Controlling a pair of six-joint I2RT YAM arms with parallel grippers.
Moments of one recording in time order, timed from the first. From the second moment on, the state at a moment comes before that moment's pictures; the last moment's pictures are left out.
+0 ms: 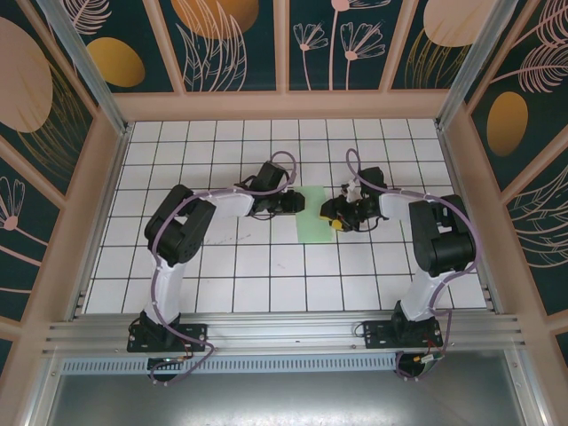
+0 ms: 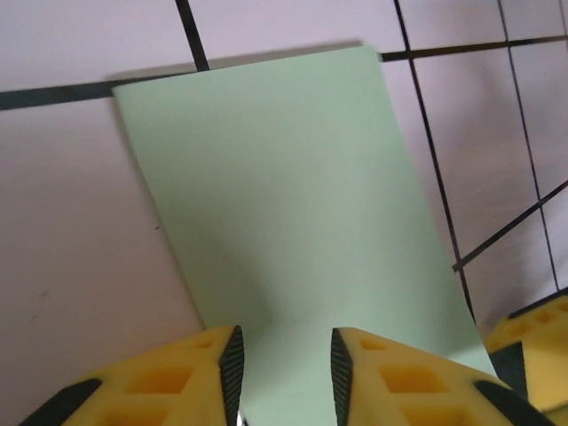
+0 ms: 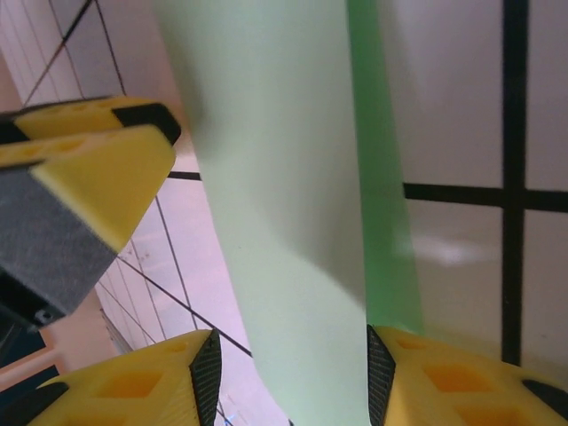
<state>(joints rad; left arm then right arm) -0.62 2.08 1.28 -0.03 0.34 -0.58 0.23 1.78 0.92 -0.27 -0.77 0.58</state>
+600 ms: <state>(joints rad) -0.87 1.67 1.06 -0.01 0.14 -0.42 0.23 1.87 1.08 -0.28 -0.81 0.60</state>
